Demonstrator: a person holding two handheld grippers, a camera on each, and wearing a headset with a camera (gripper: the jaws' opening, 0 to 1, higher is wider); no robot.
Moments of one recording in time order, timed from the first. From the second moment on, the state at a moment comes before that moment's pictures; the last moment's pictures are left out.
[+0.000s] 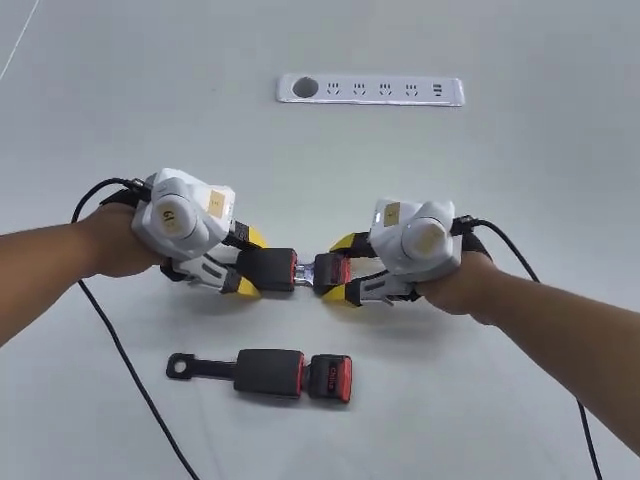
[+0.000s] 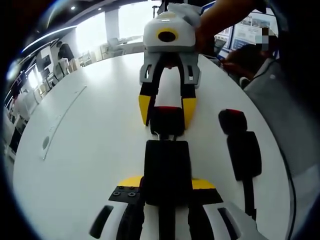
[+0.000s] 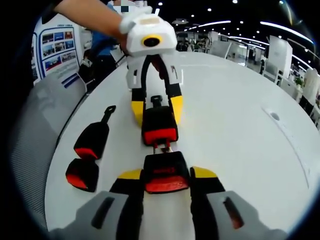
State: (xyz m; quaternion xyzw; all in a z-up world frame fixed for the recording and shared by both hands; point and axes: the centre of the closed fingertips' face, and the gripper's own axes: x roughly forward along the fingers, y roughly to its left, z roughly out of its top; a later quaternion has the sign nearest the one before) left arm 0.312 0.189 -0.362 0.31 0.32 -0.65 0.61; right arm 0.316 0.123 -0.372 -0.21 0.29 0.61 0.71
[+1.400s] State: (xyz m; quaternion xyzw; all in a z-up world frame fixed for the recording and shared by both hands) left arm 0.310 0.188 -0.361 0.31 0.32 -0.66 0.61; right arm 0.302 0.015 -0.372 -0.21 0.32 0.58 0.72
